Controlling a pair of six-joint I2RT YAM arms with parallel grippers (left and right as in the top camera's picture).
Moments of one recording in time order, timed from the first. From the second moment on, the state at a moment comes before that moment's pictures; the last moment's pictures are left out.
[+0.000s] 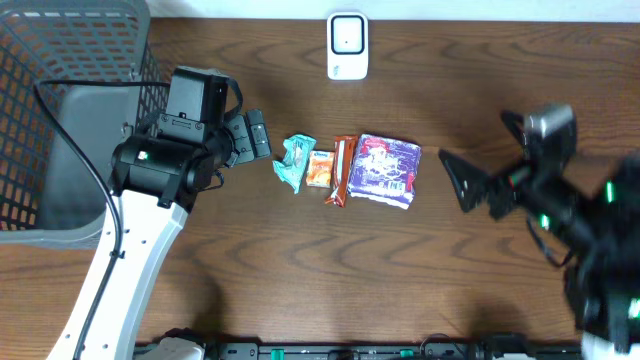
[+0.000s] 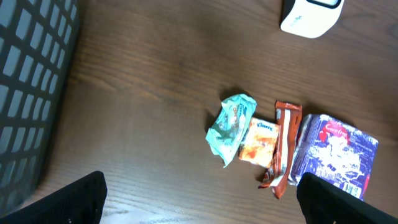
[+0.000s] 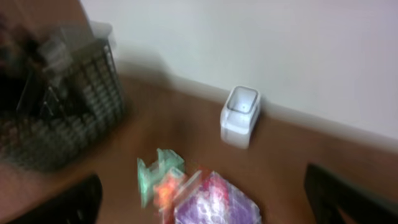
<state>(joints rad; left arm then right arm) -0.26 1.35 1.40 -1.00 -0.06 -0.46 0.02 0.88 1.18 -0.63 -0.57 -0.07</state>
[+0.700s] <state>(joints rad) -0.26 1.35 1.40 -1.00 -0.06 -0.46 0.02 1.67 1.52 -0.98 -0.60 -0.06</state>
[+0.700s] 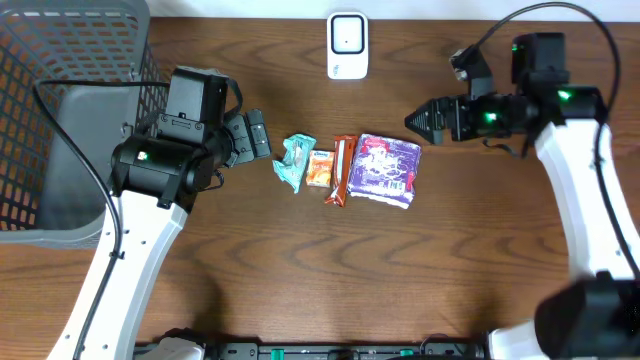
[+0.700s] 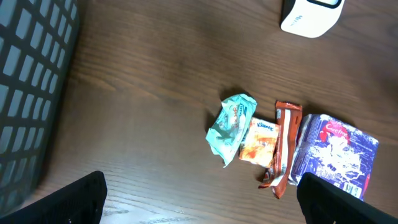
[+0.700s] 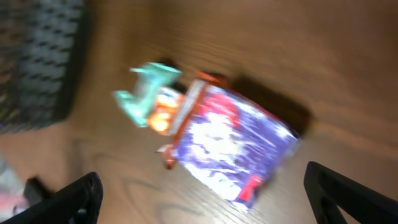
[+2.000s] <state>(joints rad) -0.26 1.35 1.40 -1.00 -0.06 -0.46 0.02 2.15 1.68 -1.16 -0.50 0.04</state>
